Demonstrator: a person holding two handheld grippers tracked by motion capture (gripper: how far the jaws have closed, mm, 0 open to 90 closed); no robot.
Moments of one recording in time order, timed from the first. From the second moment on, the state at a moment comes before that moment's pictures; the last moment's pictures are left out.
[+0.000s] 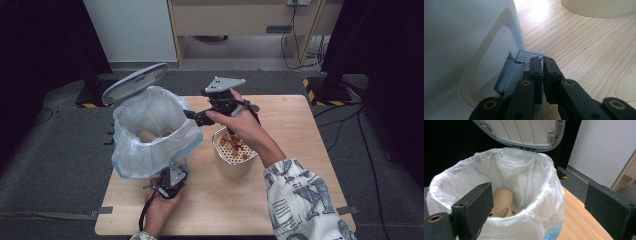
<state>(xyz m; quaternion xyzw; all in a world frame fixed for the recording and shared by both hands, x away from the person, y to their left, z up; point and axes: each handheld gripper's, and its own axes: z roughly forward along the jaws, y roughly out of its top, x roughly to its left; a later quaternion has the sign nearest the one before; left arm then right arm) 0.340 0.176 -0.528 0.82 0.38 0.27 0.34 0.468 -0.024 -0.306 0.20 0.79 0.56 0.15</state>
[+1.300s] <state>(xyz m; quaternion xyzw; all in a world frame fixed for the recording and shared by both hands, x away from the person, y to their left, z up) 0.315 0.169 -0.511 0.79 0.40 0.23 0.40 0.465 -0.153 -0.347 0.30 0.77 0.51 0.22</state>
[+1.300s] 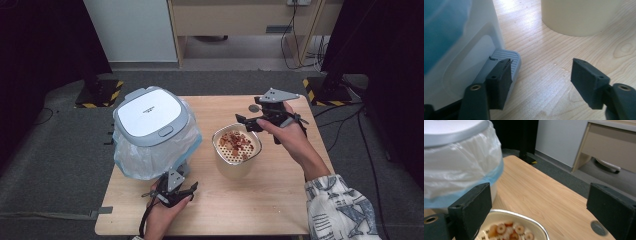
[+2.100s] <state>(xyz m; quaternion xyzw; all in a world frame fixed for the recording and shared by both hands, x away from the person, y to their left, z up) 0.301 0.195 -0.511 0.80 0.39 0.19 0.41 0.428 -0.225 -0.405 0.38 0.75 0.48 0.24</state>
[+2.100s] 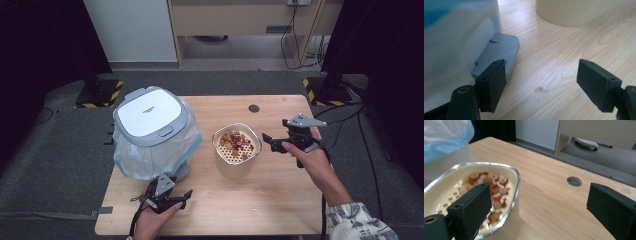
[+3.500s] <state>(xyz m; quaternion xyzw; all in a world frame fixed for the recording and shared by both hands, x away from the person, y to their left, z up) 0.308 0.242 -0.531 0.82 0.43 0.17 0.34 0.385 -0.274 -0.533 0.48 0.79 0.33 0.19</state>
